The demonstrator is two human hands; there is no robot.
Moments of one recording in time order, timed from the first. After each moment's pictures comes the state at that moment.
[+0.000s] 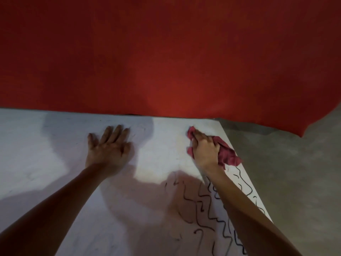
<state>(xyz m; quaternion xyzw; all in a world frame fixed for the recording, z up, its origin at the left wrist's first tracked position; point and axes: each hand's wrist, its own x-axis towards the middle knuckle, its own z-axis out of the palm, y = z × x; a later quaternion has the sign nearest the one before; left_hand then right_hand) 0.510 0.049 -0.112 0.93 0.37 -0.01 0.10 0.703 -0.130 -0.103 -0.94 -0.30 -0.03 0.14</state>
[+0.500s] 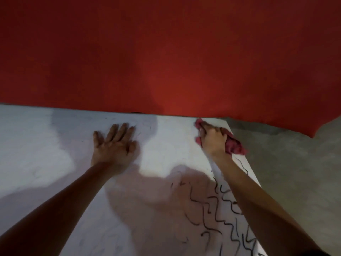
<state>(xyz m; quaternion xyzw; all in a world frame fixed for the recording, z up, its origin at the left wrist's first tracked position) 0.511 0.049 -0.114 0.93 0.36 0.00 0.09 0.738 -0.113 -0.101 -0.94 -0.29 -0.05 0.14</state>
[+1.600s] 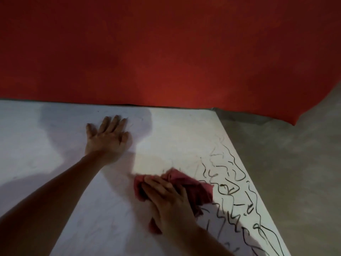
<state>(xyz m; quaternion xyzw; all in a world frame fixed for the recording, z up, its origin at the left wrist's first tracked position) 0.509 0.050 -0.114 0.93 0.36 0.00 0.08 0.534 -0.187 -0.115 -0.79 -0.58 -0.02 0.20</state>
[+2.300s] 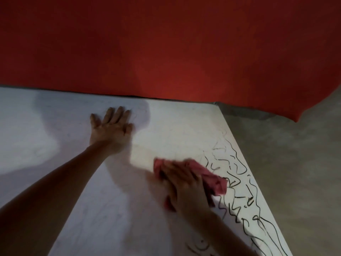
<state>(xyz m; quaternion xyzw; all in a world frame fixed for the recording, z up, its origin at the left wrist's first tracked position) 0.510 0.051 -0.115 0.93 0.36 -0.01 0.08 0.557 -0.194 -0.106 -0.83 -0.52 -0.04 0.18</state>
